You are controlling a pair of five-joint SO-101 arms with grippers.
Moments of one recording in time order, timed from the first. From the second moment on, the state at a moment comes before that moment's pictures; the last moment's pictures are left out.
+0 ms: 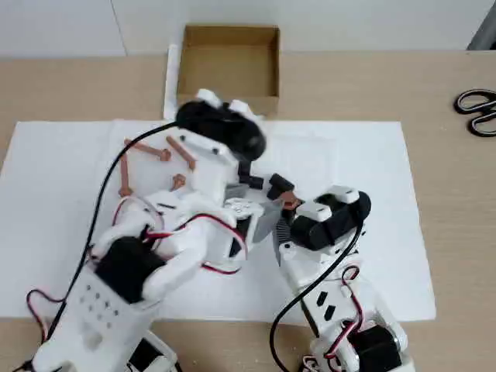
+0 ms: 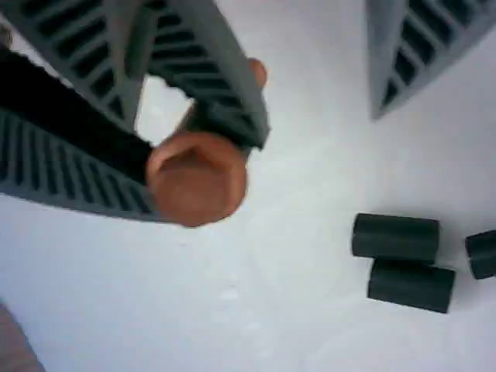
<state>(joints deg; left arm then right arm) 32.4 -44.5 20.8 78.0 18.1 -25.7 -103.3 76.7 51.2 -4.7</state>
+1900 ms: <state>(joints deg) 1.1 -71.3 37.9 89.2 -5.2 -15.6 60.0 -51.8 3.5 0.3</state>
